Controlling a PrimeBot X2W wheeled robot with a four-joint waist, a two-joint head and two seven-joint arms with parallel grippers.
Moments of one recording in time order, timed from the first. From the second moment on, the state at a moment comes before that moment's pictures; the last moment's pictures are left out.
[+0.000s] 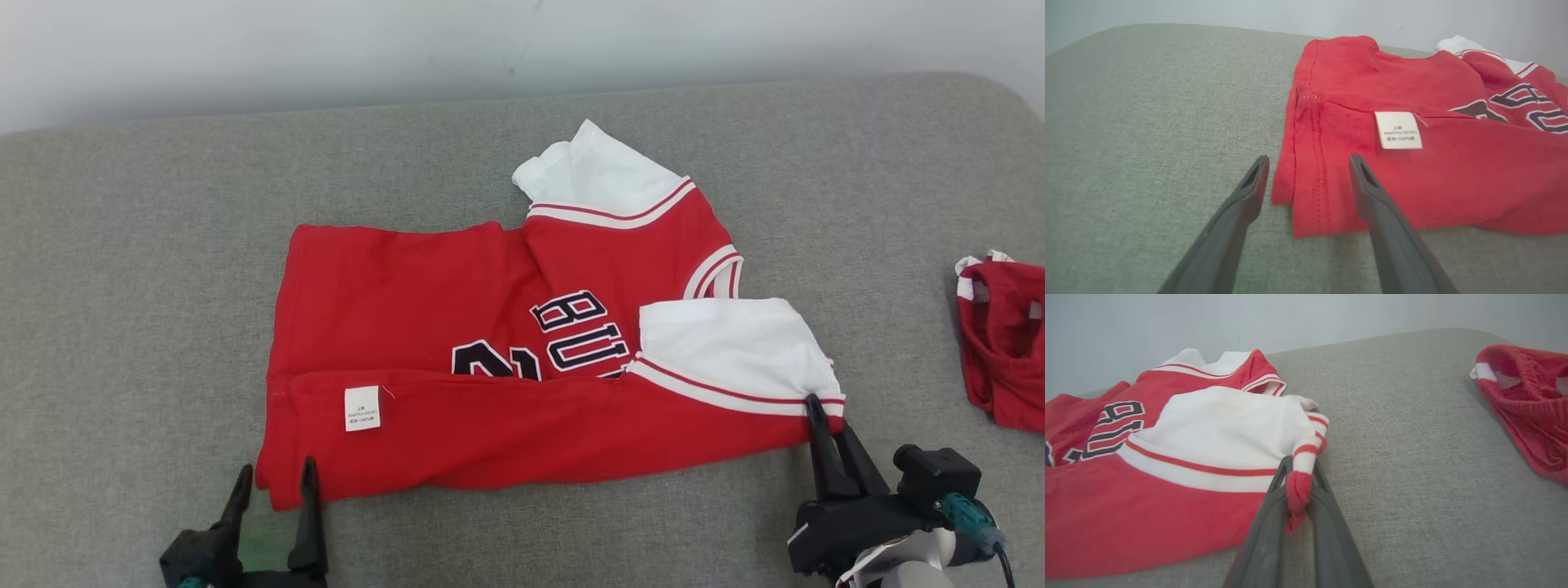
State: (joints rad) left arm -0.12 0.05 0.02 0.39 -0.19 -0.08 -0.26; right arm -0.17 -0.18 0.00 0.48 0.27 0.13 -0.26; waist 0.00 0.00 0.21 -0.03
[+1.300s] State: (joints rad) left arm 0.07 0.05 0.06 0.46 -0.19 -0.12 -0.26; right arm 0.02 -0.14 -0.03 0.43 0.25 0.13 -0.26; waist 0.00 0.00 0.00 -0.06
